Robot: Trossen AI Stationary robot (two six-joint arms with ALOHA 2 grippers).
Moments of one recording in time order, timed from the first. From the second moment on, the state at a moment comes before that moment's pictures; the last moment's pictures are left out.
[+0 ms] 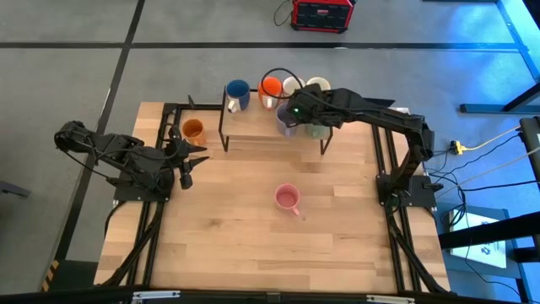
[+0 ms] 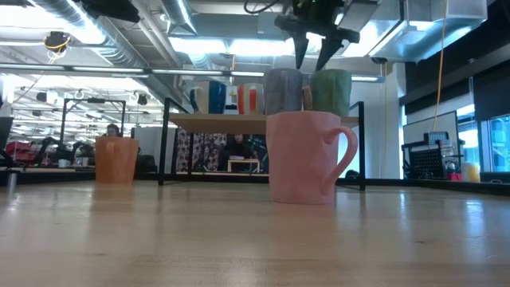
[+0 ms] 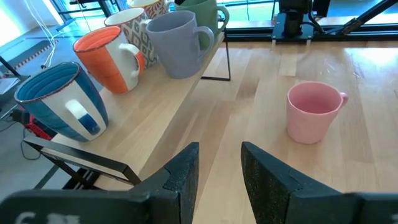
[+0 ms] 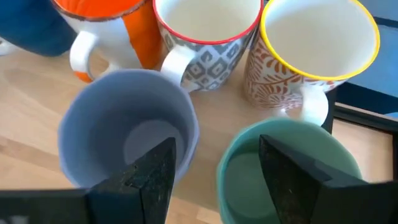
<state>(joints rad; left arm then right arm) -0.35 0.66 0.85 -0.72 -0.71 -0.20 -0.26 1.77 1.89 -1.24 0.53 0.89</state>
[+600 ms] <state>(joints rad) -0.35 0.66 0.85 -0.72 -0.72 -0.20 -0.28 1.80 1.89 -1.30 0.53 0.89</state>
